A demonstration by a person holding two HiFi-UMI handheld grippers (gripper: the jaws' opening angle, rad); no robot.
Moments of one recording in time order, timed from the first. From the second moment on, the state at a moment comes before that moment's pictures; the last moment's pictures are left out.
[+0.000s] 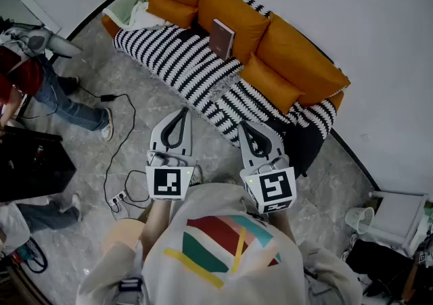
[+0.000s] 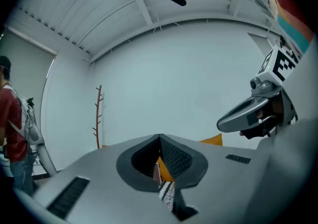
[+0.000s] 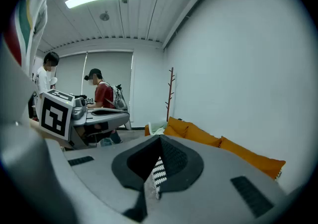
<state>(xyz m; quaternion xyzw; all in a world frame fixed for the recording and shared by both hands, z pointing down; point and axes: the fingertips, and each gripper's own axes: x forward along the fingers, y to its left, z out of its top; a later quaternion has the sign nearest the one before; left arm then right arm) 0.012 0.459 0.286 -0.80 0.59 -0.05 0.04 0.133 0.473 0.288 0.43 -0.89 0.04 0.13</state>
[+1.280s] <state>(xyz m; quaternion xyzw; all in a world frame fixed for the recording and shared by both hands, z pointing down) 0.125 0.490 0.283 -0.81 0.58 -0.06 0.07 0.223 0.513 0.312 0.38 -0.92 0.11 0.07</state>
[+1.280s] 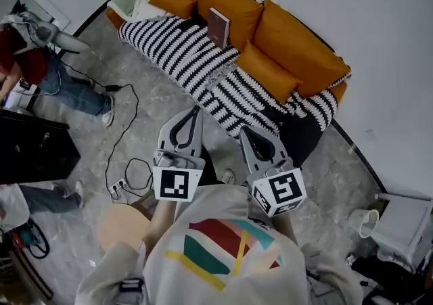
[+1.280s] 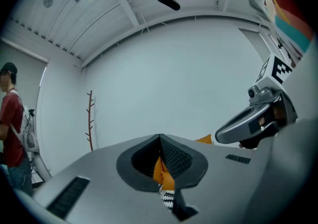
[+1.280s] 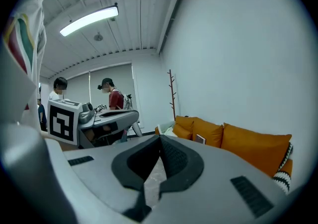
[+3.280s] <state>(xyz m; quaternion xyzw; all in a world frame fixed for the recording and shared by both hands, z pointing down) -0.050 0.056 0.302 -0.82 0.56 -0.07 0.03 0.052 0.061 0.325 0.37 -0.92 0.09 0.11</state>
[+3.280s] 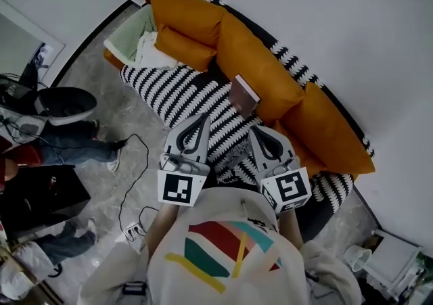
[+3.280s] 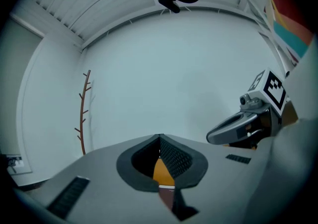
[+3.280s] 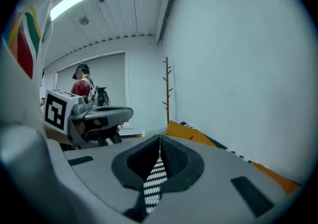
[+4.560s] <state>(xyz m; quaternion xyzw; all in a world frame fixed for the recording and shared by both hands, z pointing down) -0.053 -0.129 0.423 -0.90 0.41 -0.15 -0.07 0.062 -0.138 0.625 0.39 -0.80 0.20 0.41</state>
